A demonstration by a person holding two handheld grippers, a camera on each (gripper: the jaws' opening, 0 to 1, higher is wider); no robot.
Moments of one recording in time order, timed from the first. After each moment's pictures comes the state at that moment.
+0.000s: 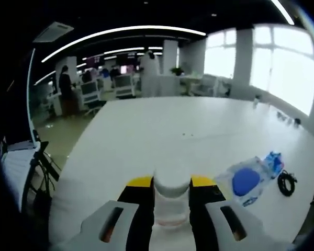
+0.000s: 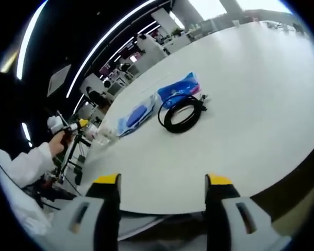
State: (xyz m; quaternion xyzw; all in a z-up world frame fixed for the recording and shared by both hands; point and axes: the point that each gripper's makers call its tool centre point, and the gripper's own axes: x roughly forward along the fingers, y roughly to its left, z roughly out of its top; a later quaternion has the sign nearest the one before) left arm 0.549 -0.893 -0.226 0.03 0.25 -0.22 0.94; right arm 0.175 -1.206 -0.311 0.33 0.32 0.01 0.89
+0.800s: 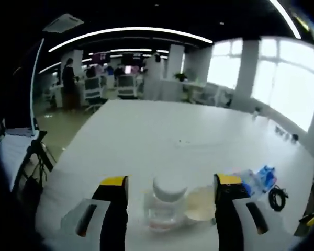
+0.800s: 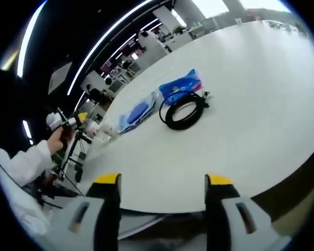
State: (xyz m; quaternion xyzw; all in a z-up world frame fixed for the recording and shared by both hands) left arm 0.543 -0.902 -0.211 -0.06 0.23 -0.21 0.95; right arm 0.177 -1.201 -0.314 0.33 0.33 0.02 0.89
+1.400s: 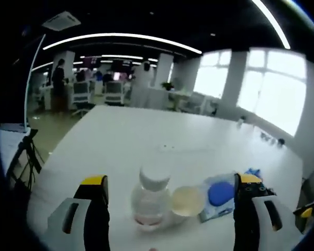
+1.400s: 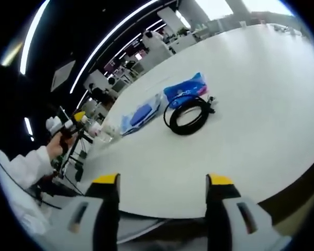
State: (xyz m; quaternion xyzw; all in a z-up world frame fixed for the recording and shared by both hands) left arm 0.517 -0.909 -0.209 -0.06 0.21 -0.27 0.94; right arm 0.186 -1.203 -0.308 0.31 0.32 0.03 0.90
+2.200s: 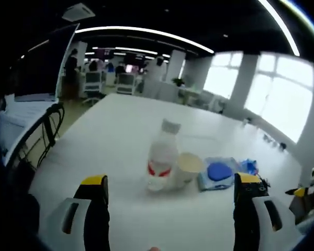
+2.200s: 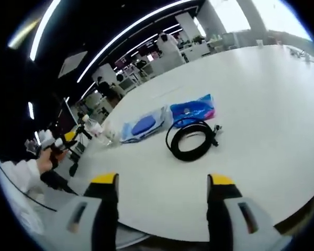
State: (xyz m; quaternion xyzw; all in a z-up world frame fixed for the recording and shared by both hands) left arm 0.439 -0.854 -0.229 -0.09 0.24 -0.23 0.94; right arm 0.220 -1.227 -0.283 0.24 0.30 0.06 0.92
